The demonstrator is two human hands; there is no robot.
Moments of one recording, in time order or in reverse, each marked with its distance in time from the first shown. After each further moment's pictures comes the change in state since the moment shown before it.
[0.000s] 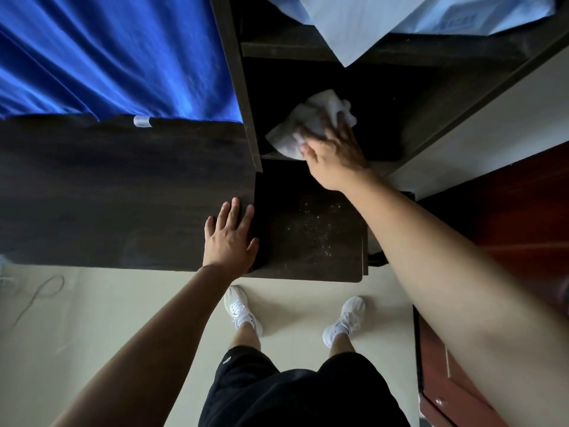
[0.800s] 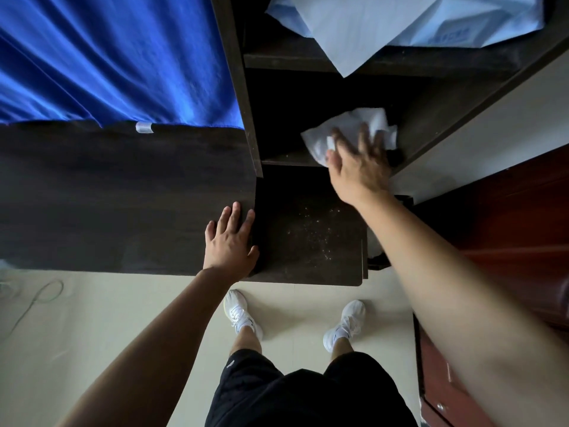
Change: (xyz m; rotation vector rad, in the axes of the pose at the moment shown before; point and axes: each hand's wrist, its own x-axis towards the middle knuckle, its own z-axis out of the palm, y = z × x) left_hand 0.000 0.003 -0.008 -0.008 -0.047 -0.004; right_hand -0.029 0.024 -0.001 -0.057 0.109 0.298
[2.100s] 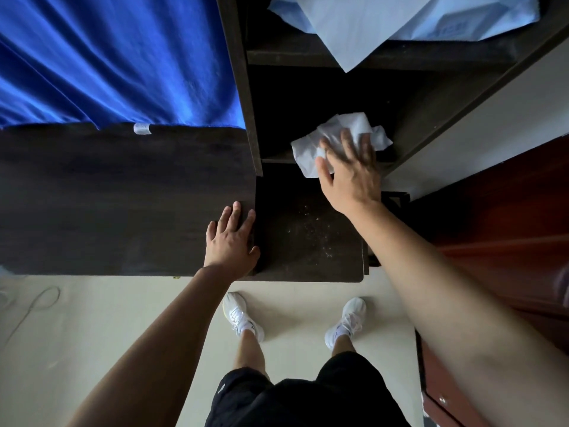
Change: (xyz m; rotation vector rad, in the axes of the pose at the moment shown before) left_hand 0.003 -0.008 0.000 -0.047 -0.038 0.017; right_hand -0.019 -0.009 0.014 -0.041 0.077 -0.112
